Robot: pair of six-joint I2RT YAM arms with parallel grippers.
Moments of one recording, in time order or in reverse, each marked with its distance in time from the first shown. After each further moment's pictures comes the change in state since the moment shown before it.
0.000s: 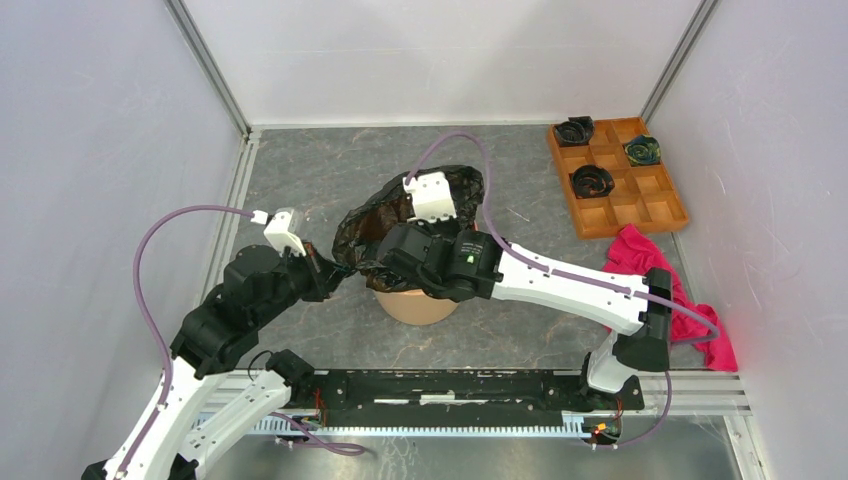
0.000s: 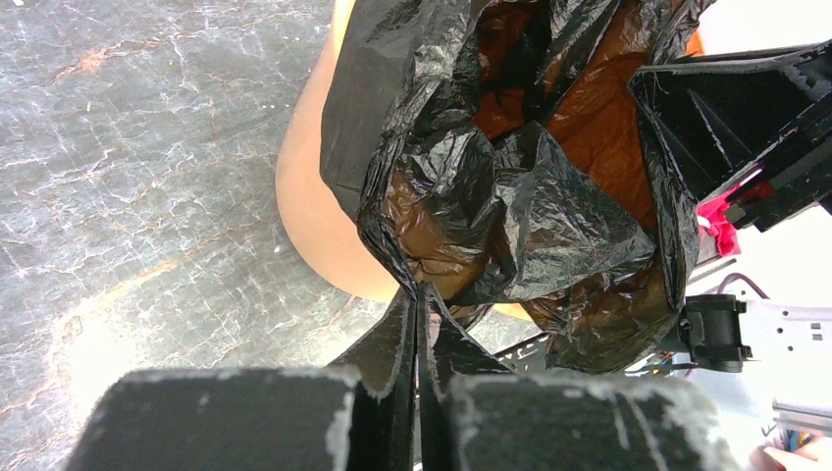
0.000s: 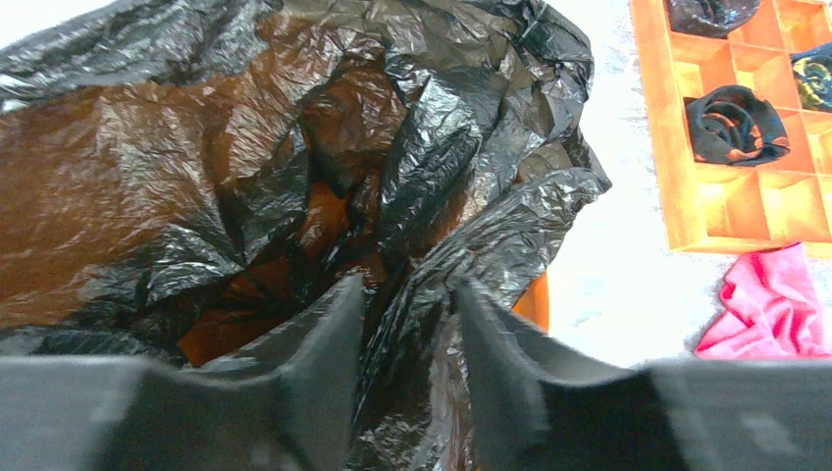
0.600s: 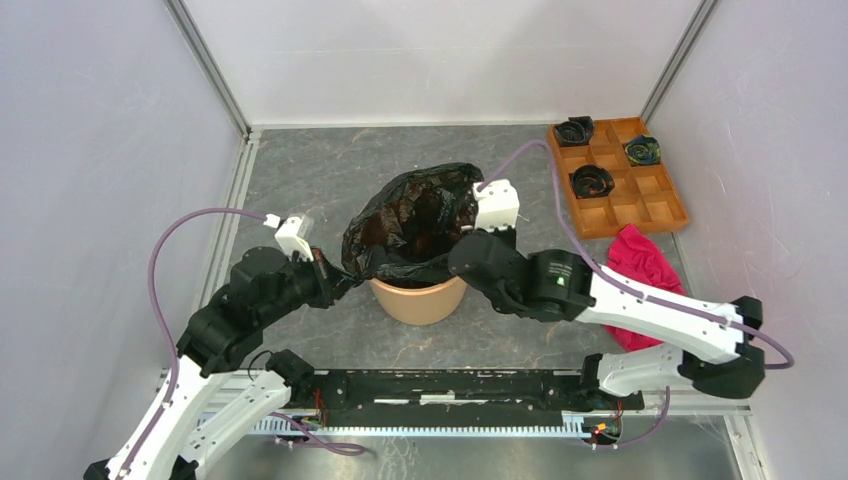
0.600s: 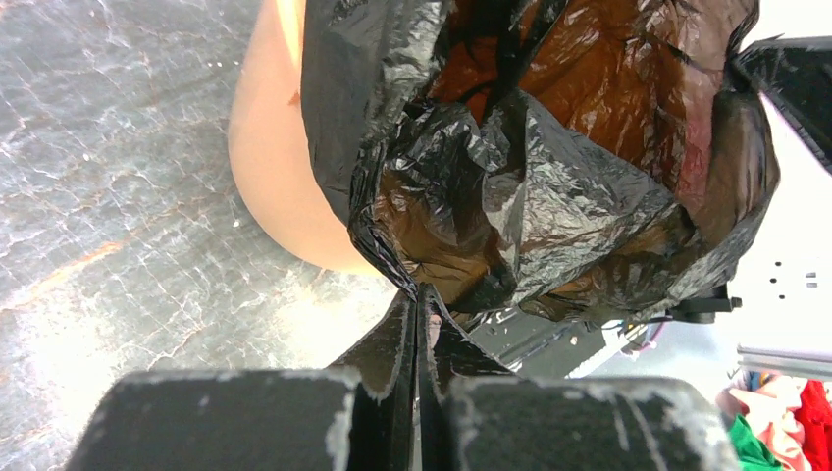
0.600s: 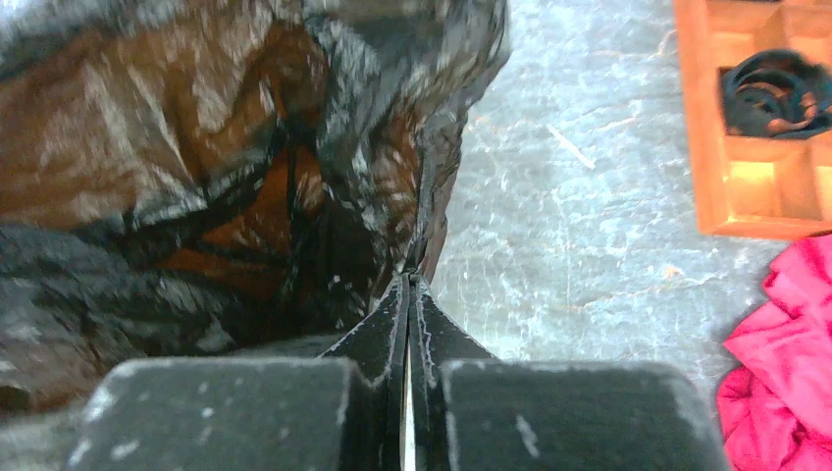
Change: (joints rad) left arm 0.000 -0.007 -0.039 0.008 0.094 -0.011; right arm 0.002 -0.354 -0.265 0.103 -0.075 -0.024
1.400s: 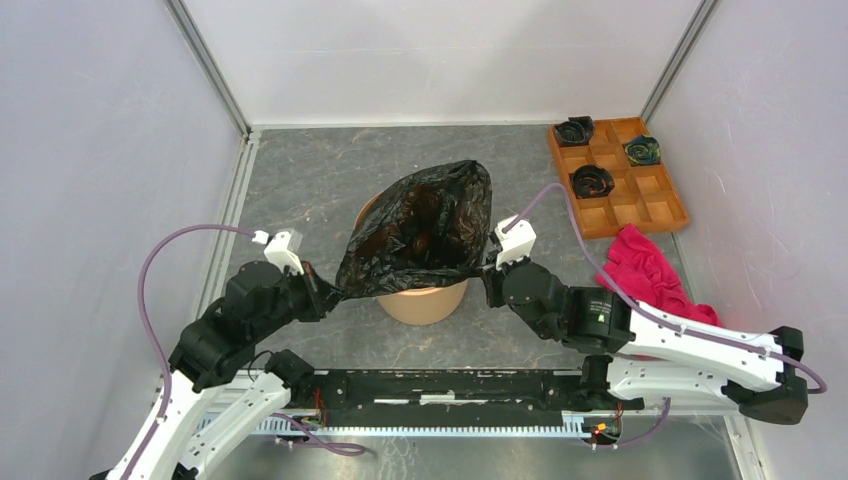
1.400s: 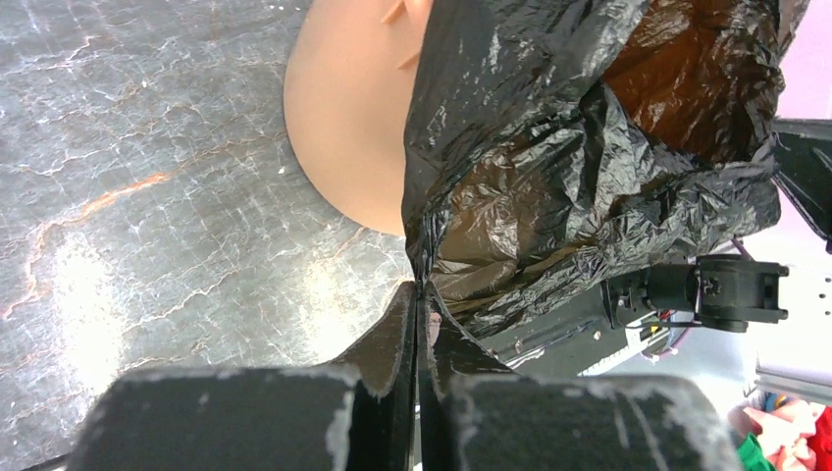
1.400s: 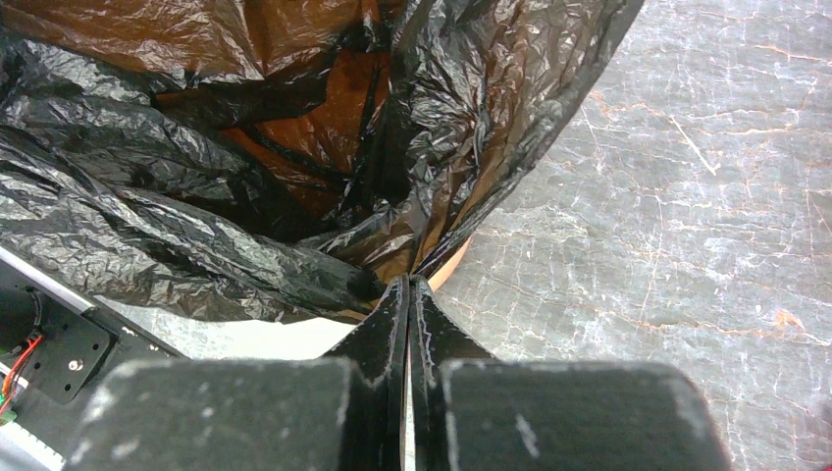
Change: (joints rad) left arm 0.000 -0.084 -0.032 -0.129 -0.056 -0.046; right arm 0.000 -0.361 -0.491 0.394 -0.307 -0.224
